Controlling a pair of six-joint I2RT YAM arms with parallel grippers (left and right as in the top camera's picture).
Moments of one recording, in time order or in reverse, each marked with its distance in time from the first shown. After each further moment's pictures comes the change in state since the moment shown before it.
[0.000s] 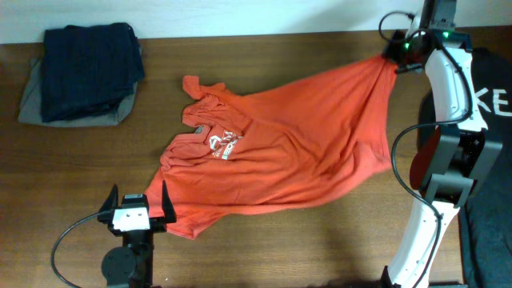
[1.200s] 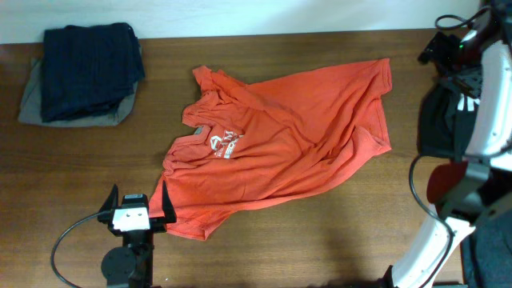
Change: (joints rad) left arm 0.000 0.000 0.000 0.000 0.000 0.000; right arm -0.106 -0.180 0.304 -0.801 0.177 0.074
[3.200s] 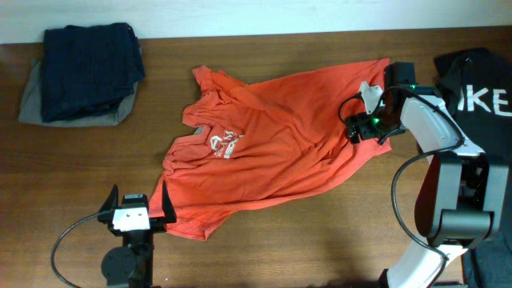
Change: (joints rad) left arm 0.000 0.000 0.000 0.000 0.000 0.000; right arm 0.216 -0.186 -1.070 0.747 -0.129 -0.682
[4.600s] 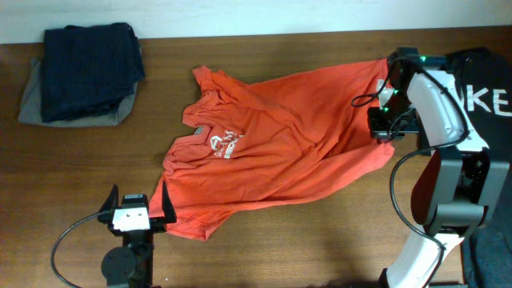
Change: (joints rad) left arm 0.000 0.000 0.000 0.000 0.000 0.000; right arm 0.000 0.077 0.332 -0.587 0.164 0.261
